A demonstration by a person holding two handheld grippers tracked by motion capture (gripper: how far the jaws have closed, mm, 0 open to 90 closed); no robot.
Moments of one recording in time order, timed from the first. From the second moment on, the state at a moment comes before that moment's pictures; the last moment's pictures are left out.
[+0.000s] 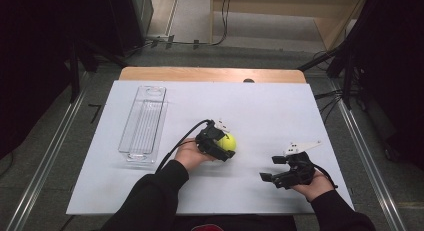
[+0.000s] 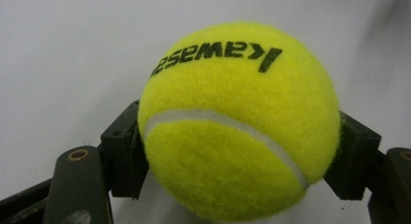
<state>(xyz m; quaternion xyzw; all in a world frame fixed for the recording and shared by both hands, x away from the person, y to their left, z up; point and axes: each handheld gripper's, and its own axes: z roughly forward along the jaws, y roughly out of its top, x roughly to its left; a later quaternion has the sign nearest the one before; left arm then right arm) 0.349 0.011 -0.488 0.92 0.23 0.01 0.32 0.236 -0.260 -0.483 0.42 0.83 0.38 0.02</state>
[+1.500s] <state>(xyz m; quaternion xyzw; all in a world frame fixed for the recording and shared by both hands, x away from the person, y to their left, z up) 0.345 0.027 -0.442 0.91 0.24 -0.02 0.33 0.235 -0.260 -0.483 0.41 0.83 0.38 0.02</state>
